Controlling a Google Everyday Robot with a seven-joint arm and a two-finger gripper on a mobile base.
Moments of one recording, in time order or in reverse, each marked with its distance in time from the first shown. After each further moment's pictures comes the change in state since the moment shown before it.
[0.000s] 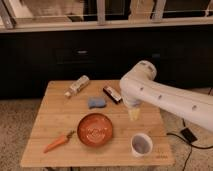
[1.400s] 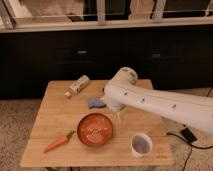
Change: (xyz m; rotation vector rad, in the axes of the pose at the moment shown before) arm -0.067 -0.011 0.026 0.025 -0.103 -0.443
